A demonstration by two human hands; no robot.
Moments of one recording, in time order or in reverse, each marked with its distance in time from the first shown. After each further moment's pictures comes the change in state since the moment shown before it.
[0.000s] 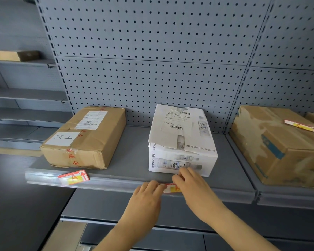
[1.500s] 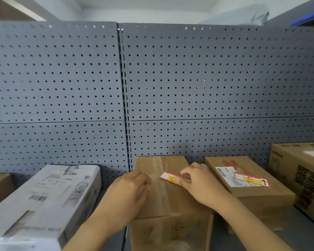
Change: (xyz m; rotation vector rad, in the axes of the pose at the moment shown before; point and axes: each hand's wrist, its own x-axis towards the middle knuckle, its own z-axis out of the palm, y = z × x) left_hand 0.278 0.271 -0.007 -0.059 0.206 0.154; right_hand -0.081 0.386 -0.155 0.196 0.157 0.419
